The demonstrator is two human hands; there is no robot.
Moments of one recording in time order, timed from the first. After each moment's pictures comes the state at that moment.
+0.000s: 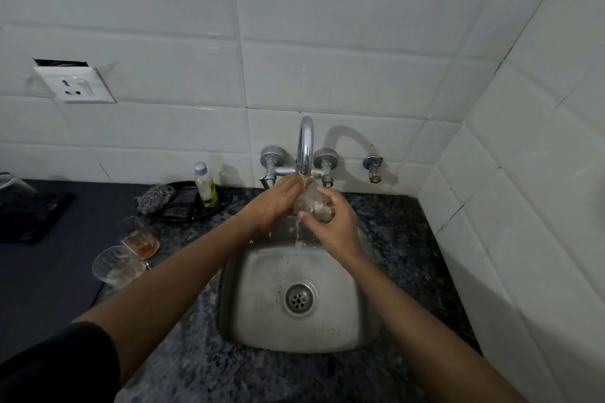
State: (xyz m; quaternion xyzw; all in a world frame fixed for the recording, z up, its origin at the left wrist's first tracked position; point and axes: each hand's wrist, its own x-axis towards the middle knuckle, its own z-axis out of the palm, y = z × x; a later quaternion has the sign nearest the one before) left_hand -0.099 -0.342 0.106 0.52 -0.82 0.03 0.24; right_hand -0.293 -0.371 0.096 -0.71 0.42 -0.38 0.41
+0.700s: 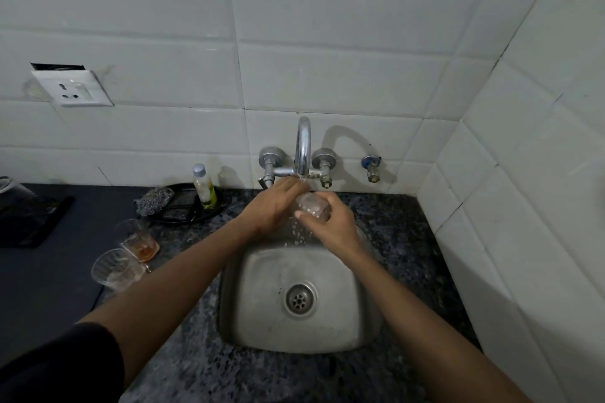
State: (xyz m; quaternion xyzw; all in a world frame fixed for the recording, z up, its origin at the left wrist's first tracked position) left_hand -0.101 -0.345 0.100 0.54 -0.80 0.02 0.27; right_hand -0.292 -0.377 0.100 -0.71 0.45 -0.31 0.44
